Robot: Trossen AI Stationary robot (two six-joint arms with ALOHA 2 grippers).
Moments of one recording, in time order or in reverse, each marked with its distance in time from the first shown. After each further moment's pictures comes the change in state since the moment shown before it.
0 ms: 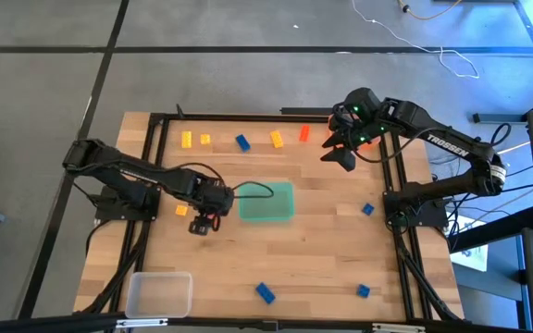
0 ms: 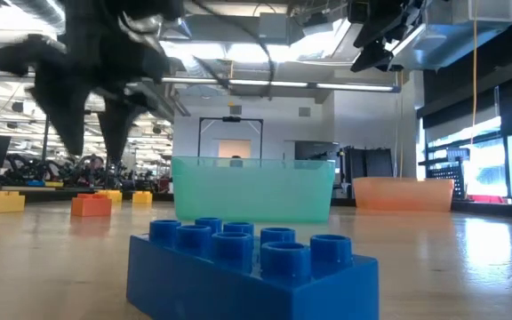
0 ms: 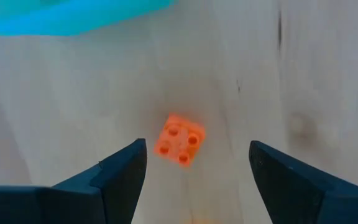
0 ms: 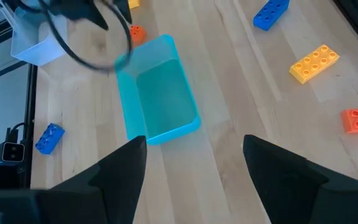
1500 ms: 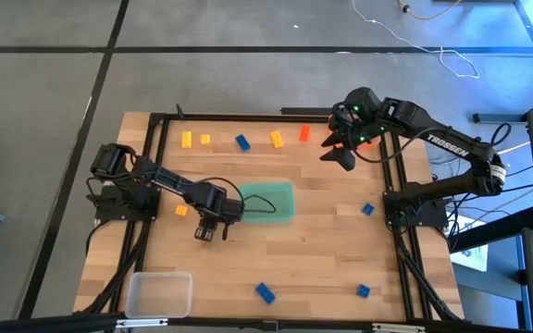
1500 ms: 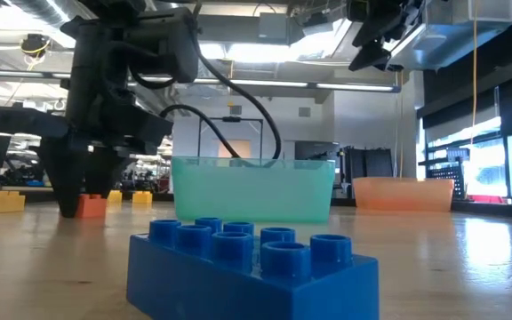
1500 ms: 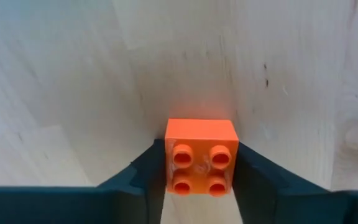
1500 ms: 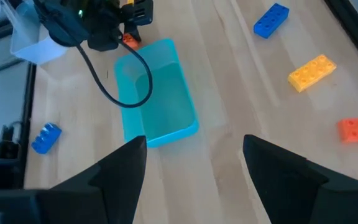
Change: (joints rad) left arm -0.012 0.256 -0.004 0.065 -0.045 -0.033; right arm 0.000 0.000 0.000 0.014 0.000 -0.038
